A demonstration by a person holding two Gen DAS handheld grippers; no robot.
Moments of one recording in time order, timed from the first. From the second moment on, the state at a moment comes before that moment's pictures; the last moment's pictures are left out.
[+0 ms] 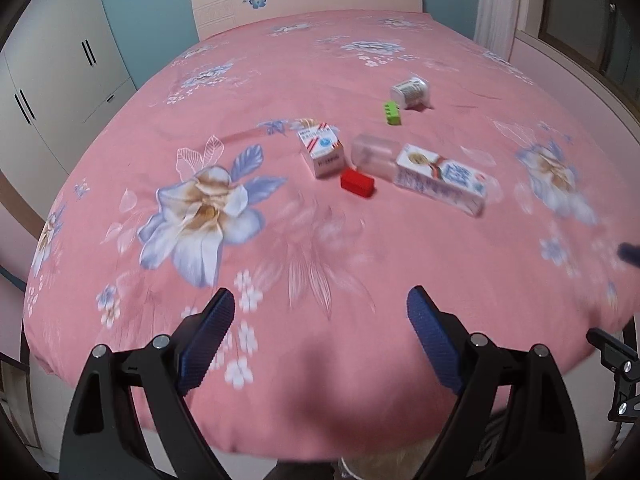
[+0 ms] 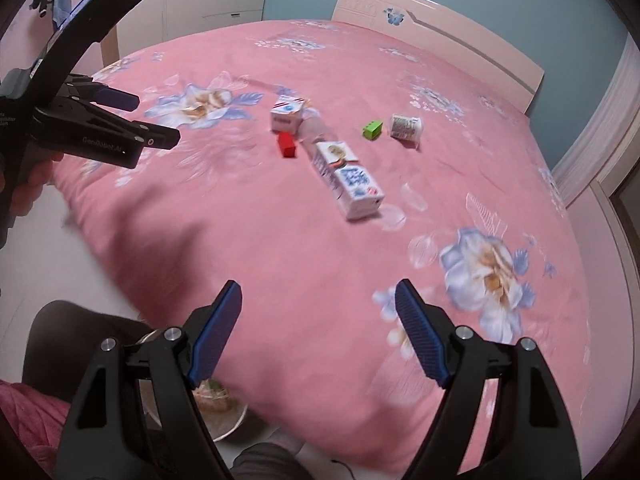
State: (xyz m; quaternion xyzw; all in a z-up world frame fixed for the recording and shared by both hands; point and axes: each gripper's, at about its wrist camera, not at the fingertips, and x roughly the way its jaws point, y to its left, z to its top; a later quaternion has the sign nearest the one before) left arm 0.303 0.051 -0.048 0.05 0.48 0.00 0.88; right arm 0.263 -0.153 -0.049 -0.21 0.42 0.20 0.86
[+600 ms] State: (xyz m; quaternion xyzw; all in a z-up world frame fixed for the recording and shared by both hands) left arm 0.494 0.070 -0.088 -0.06 0.52 0.02 0.85; right arm 0.436 -0.133 -0.097 -0.19 0.46 0.23 0.83
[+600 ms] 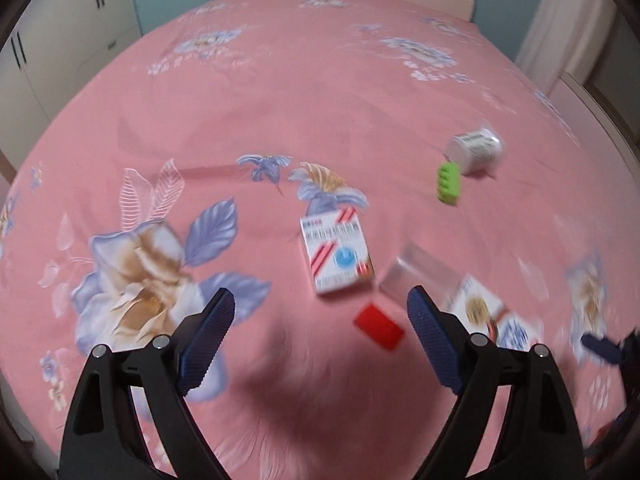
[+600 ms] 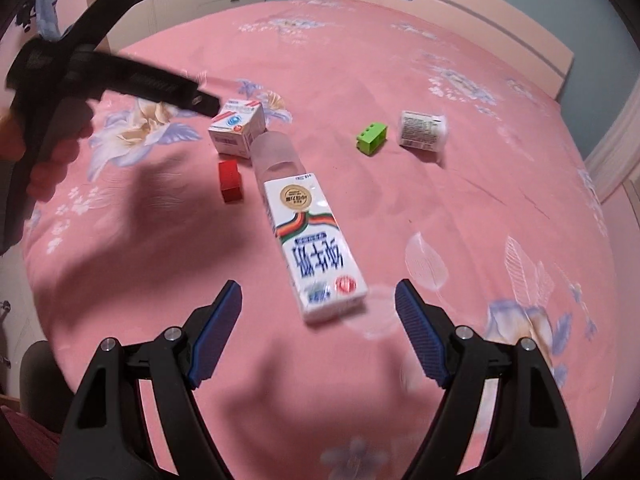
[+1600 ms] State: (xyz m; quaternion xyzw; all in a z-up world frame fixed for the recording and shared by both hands) left arm 0.522 0.062 -0.146 -0.05 0.56 0.04 0.83; right arm 0.479 -0.123 -0.150 -0.17 0.52 0.24 0.80
